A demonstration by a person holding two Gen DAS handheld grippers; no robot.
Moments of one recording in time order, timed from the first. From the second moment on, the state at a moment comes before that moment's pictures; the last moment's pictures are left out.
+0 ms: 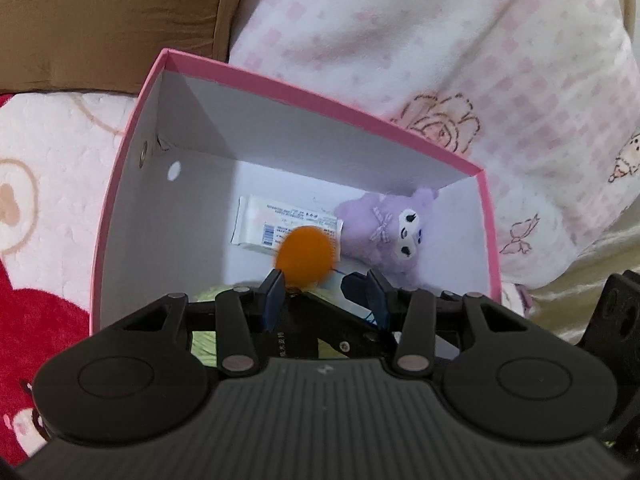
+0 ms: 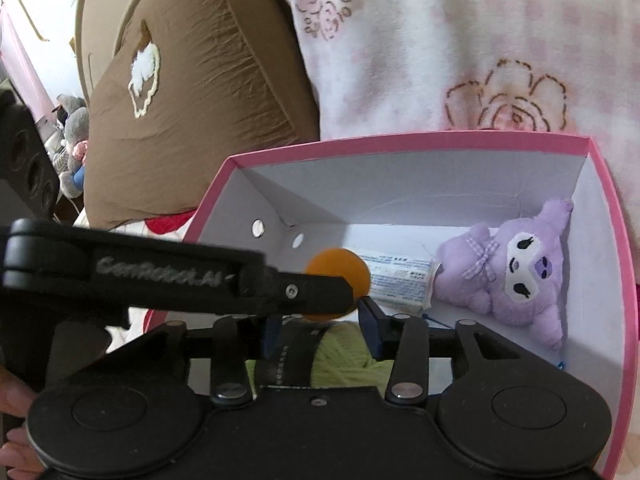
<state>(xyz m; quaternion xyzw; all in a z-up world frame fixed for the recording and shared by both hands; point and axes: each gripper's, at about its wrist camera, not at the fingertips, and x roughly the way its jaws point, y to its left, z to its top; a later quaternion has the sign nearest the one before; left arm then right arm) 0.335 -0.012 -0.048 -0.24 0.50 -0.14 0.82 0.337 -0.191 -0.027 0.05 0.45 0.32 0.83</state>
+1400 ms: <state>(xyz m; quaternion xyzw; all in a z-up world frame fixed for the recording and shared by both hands) 0.171 0.028 0.086 -0.14 0.45 -0.11 0.88 0.173 -0.211 0.083 -0.10 0.34 0.31 0.88</state>
